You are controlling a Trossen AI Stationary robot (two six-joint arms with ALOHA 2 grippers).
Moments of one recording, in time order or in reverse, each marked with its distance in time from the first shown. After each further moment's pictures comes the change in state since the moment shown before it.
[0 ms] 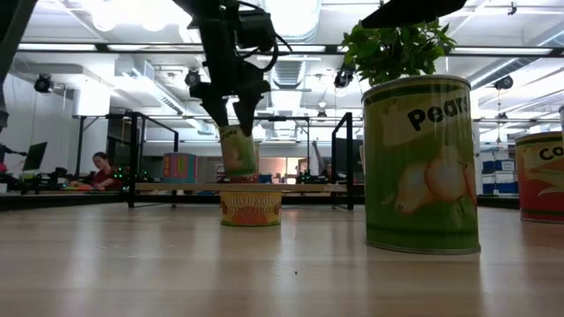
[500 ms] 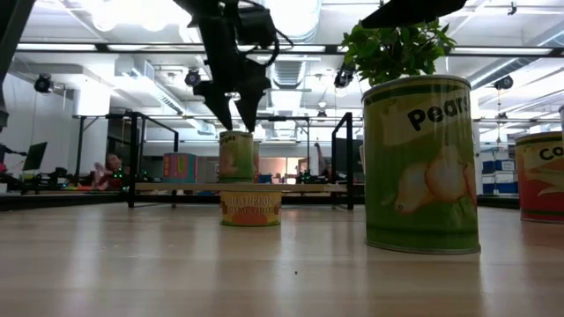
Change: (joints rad) left arm -0.008 -0.016 0.000 0.029 -0.003 0.059; right arm 0.000 0.000 0.000 0.000 0.001 0.003
